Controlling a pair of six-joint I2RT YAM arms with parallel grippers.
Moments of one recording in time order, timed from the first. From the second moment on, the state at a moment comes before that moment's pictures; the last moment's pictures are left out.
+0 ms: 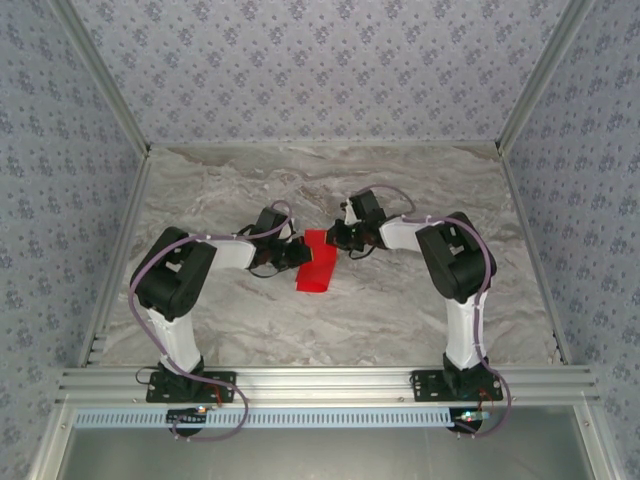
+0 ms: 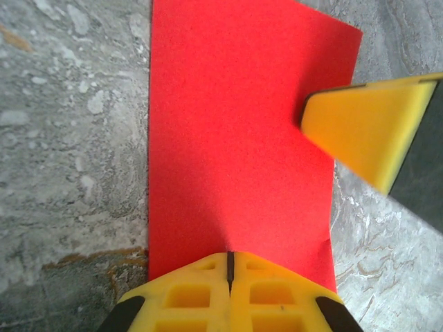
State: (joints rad) left arm -0.53 1.87 0.90 0.03 0.44 -0.73; right arm 0.47 2.03 1.15 -0.01 -0.45 0.66
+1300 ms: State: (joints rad) left arm -0.55 1.86 0.93 -0.01 0.38 -0.73; right arm 0.60 1.88 0.97 -0.06 -0.47 0.66
